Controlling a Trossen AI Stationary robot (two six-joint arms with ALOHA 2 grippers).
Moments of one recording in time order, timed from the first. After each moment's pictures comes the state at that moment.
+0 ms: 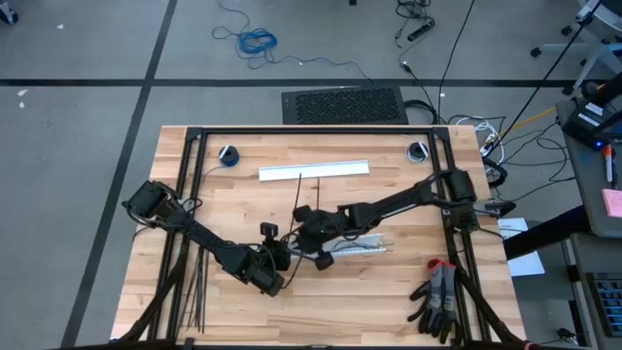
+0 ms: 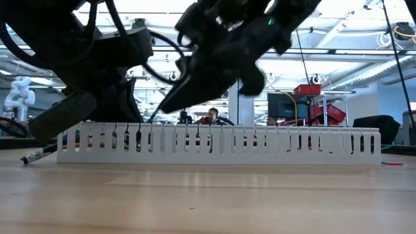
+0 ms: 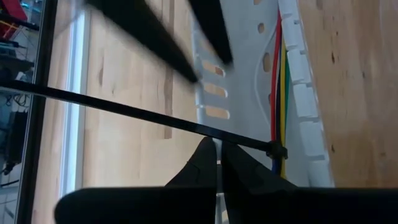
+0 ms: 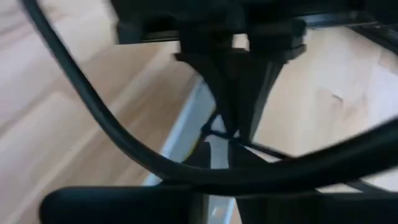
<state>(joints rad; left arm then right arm) -0.53 1.87 0.97 -0.47 -0.70 -0.25 0.13 1.99 1.23 0.09 -0.08 -0.39</state>
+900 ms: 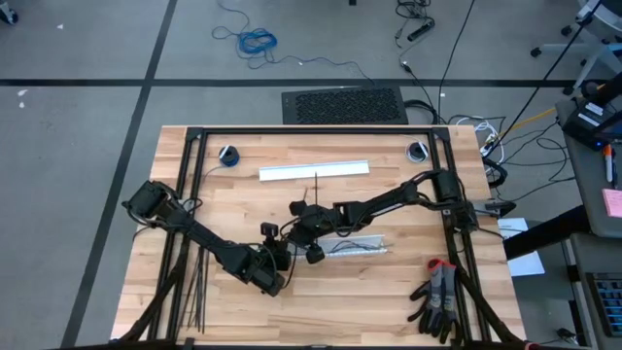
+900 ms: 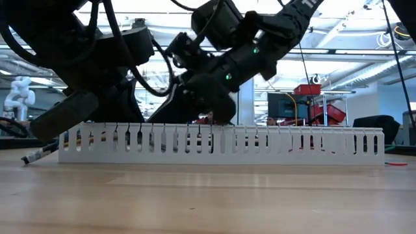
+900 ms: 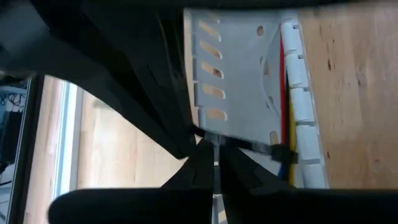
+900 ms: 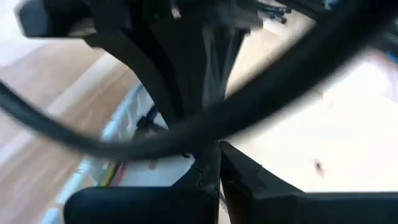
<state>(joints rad) -0.53 1.87 0.97 -0.45 -0.70 -0.26 0.08 2.10 1.23 0.28 -0.08 -0.36</state>
